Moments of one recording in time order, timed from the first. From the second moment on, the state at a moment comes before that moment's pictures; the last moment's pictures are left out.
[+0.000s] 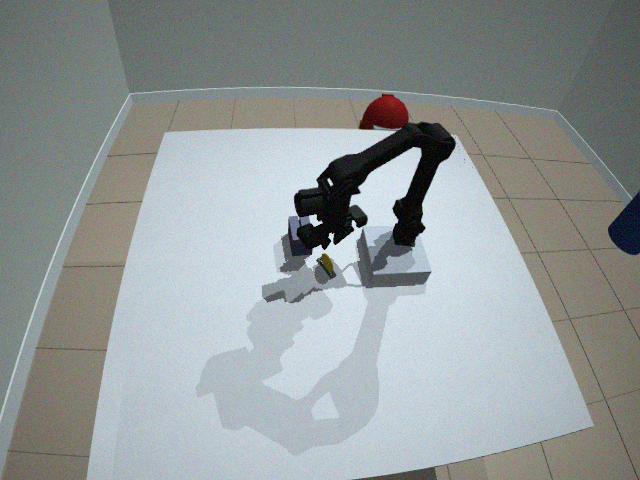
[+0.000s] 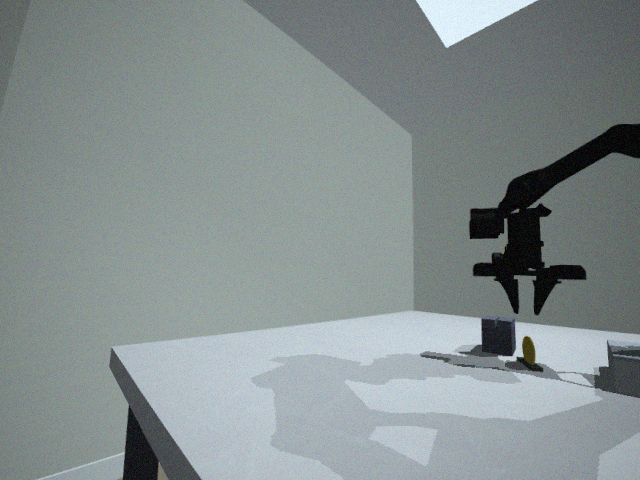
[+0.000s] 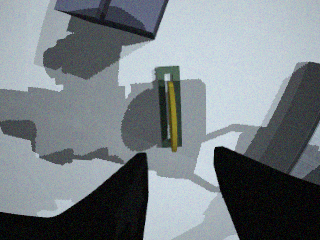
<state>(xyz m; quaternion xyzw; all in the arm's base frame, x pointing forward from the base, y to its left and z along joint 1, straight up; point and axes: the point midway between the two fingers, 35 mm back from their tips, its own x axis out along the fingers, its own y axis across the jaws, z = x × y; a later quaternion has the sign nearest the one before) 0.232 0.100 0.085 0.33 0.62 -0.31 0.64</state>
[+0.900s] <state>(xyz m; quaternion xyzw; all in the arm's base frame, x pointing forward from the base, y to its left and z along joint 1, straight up) 0.235 0.102 0.031 0.33 0.62 -0.32 0.64</state>
